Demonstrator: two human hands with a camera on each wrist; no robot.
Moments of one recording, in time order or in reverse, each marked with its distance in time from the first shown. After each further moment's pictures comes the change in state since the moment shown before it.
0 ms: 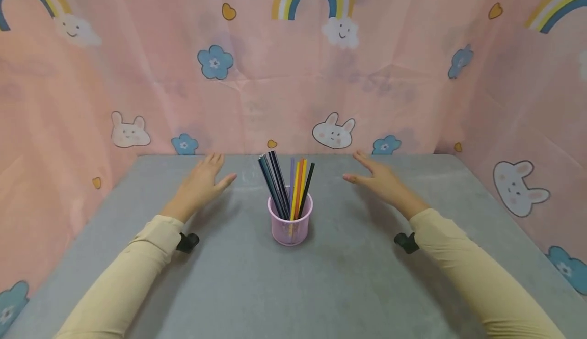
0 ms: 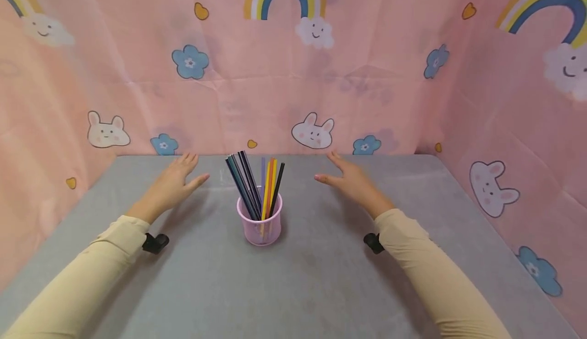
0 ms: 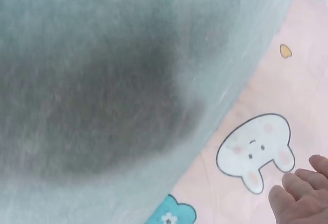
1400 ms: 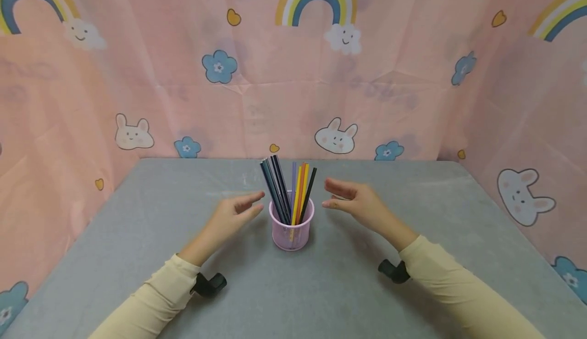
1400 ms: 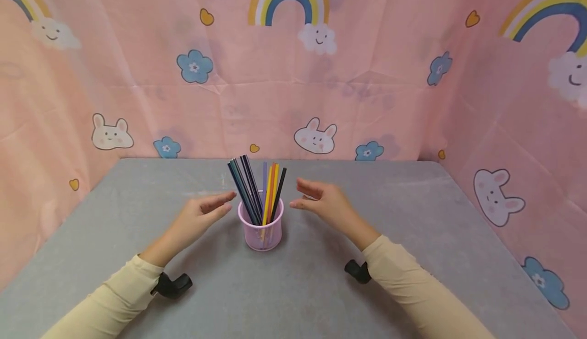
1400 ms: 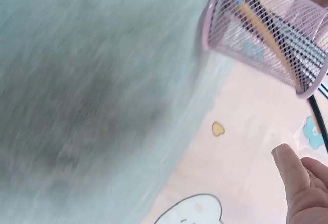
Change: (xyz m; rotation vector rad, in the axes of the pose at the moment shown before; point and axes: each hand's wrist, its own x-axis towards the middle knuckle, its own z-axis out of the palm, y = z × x) left_hand -0.048 0.069 0.036 -0.722 0.061 0.003; right_hand -0.037 -0.052 0.041 0.356 -0.013 -0.122
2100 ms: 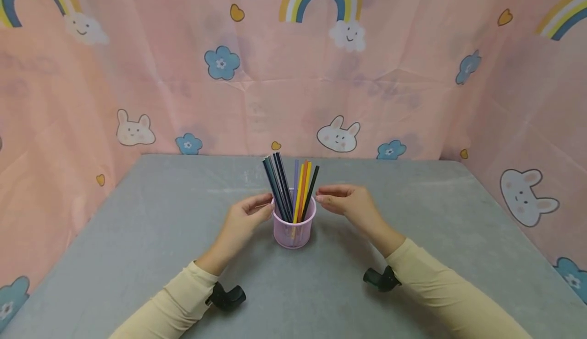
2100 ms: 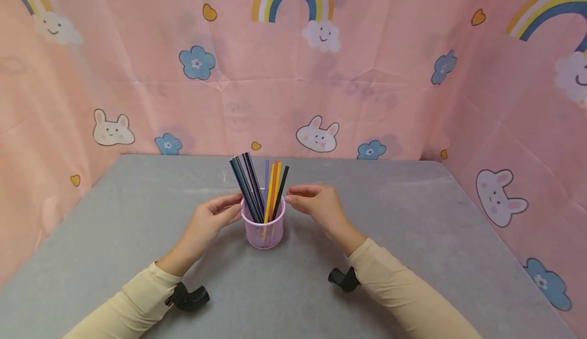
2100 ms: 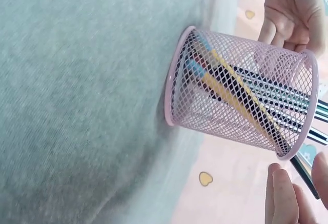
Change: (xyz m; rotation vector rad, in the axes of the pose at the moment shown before) left_hand -0.003 0.012 0.035 -0.345 0.163 -0.153; right_hand 0.004 -0.013 0.026 0.334 0.111 0.209
